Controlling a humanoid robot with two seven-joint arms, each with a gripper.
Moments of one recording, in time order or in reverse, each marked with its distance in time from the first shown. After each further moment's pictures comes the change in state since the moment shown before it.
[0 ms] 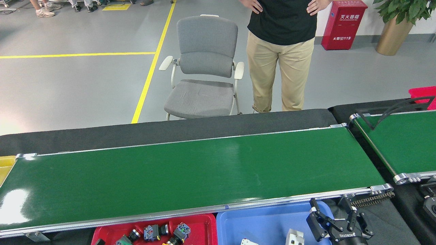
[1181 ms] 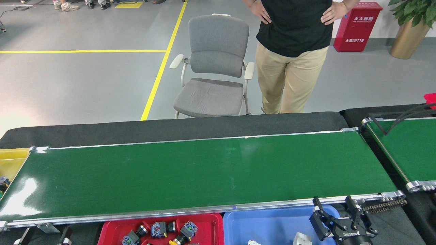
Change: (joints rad) left arm -0.151 0.106 0.158 0.132 -0.069 0.256 0.006; right arm 0.010 -0.023 -0.001 -0.024 -0.001 -0.004 0.003
